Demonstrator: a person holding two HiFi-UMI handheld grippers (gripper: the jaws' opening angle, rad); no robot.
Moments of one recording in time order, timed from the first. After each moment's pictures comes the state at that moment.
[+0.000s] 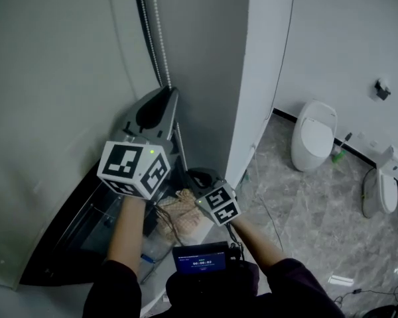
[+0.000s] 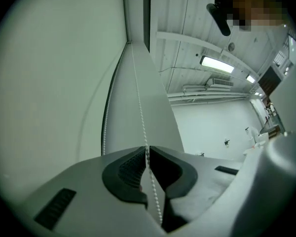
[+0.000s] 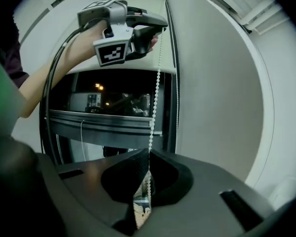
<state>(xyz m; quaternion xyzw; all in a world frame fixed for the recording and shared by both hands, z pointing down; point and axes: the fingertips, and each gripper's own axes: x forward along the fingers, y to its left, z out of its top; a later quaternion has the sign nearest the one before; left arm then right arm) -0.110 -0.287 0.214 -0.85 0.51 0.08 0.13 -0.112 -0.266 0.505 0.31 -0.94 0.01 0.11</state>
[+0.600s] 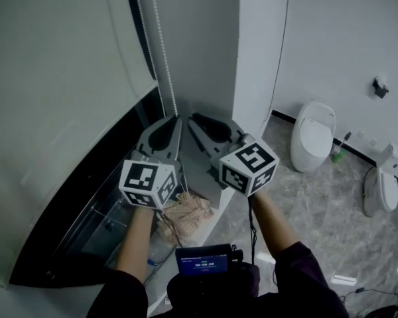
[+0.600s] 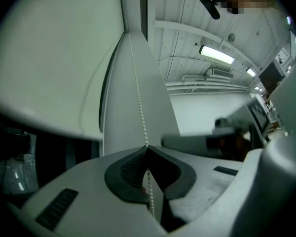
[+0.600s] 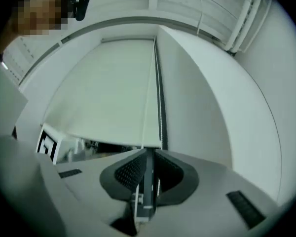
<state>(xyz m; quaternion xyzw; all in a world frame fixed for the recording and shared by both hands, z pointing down) -0.103 -0.294 0.288 -0.84 0.53 0.03 0.11 -0.070 -0.286 0.276 0.28 -0.95 -0.03 -0.11</state>
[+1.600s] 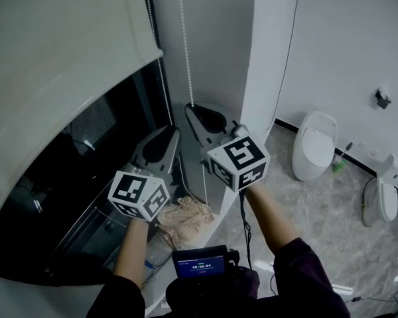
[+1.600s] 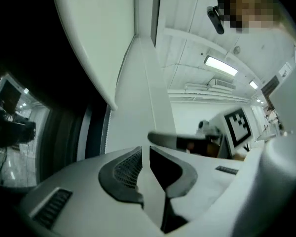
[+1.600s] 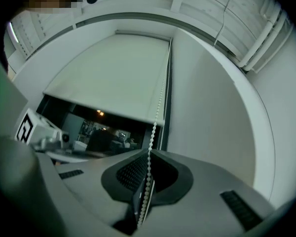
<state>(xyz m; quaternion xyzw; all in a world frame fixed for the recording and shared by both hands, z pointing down) -0.124 -0.269 0.279 -0.85 0.51 0.07 0.08 -0.093 -0.300 0.240 0.32 -0.94 -0.11 -0.08</state>
